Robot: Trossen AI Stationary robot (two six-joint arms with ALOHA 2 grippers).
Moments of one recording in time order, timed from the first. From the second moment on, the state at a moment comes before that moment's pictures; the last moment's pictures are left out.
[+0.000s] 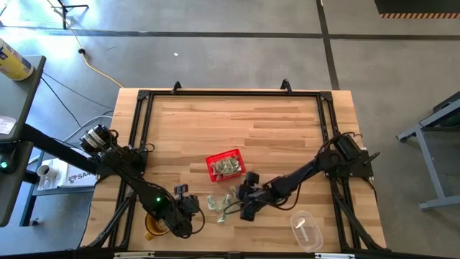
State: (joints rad) left arm -0.77 1.66 1.05 -0.58 -0.32 -0.87; right arm 0.45 1.98 1.10 -0.01 0.36 0.52
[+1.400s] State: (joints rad) left arm -0.77 1.66 1.05 -0.62 -0.35 -0.86; right arm 0.38 1.77 1.10 -0.17 0.59 0.49
